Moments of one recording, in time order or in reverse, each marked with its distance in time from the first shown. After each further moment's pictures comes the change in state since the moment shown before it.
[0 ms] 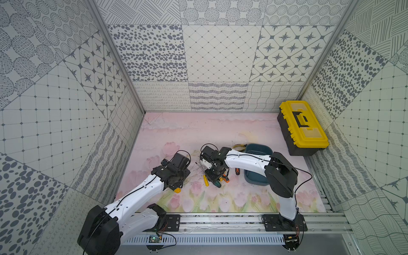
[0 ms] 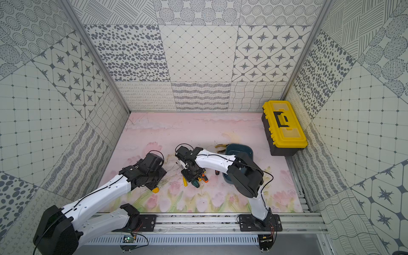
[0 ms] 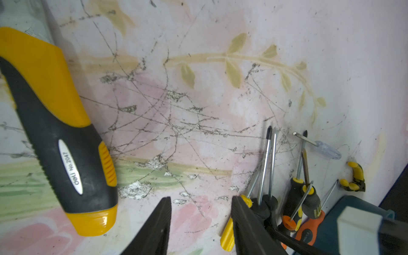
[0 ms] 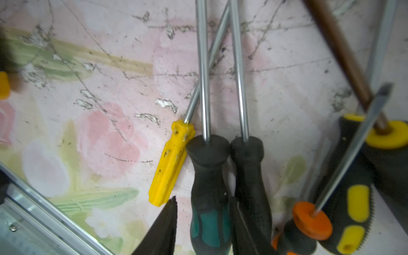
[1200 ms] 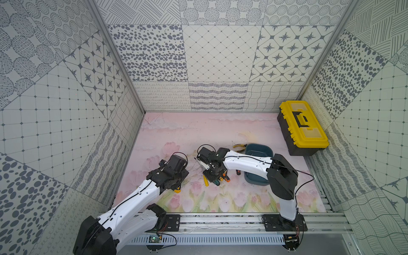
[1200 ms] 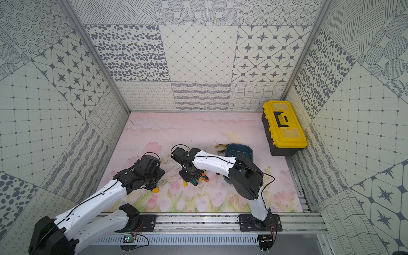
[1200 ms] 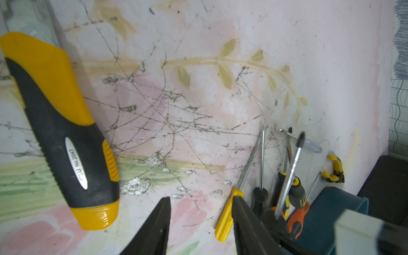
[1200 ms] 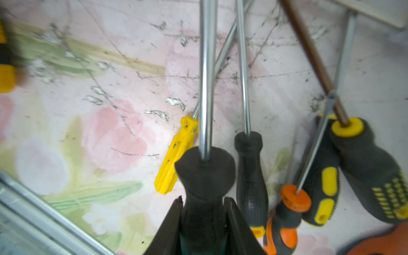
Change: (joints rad) left arm 0.011 -0.108 -0.036 0.001 0.010 0.011; right arm 0.043 -0.058 0.051 -0.055 0.084 0.009
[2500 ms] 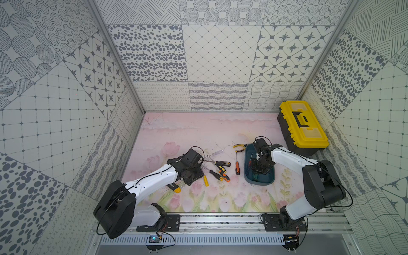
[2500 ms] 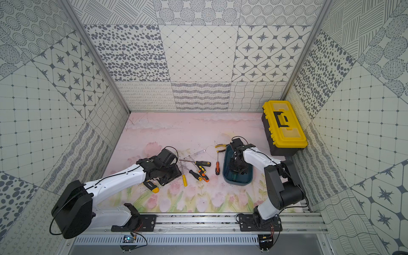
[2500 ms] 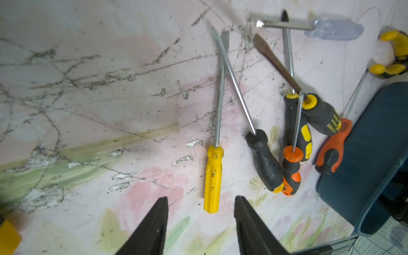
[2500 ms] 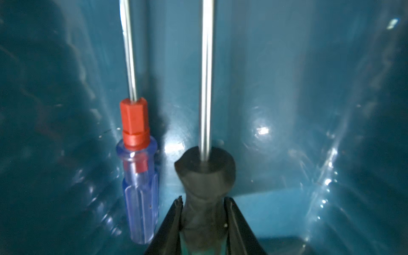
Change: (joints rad) left arm -0.152 0.379 0.175 0.077 0.190 0.296; right arm -0.710 -0.357 -0.598 0.106 -0.023 0.292
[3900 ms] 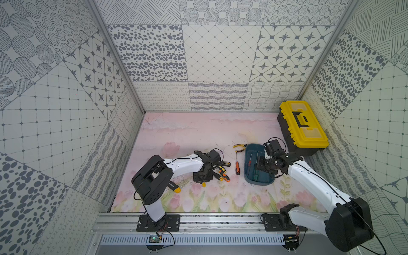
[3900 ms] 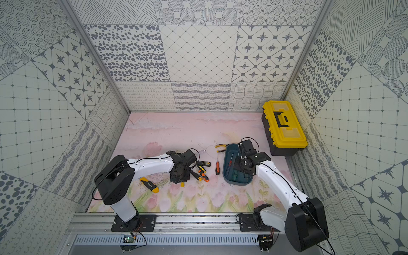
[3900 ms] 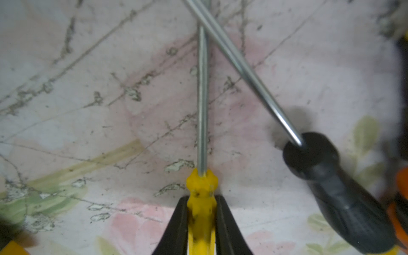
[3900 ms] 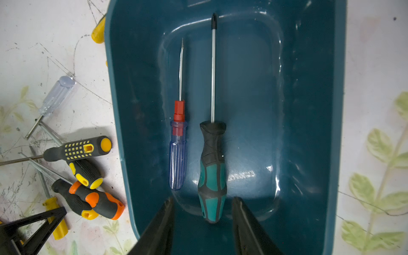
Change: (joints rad) left arm -0.147 0.420 0.280 -0.211 -0.137 0.140; right arm 0.000 -0.396 -0.084 -0.009 0.044 0.053
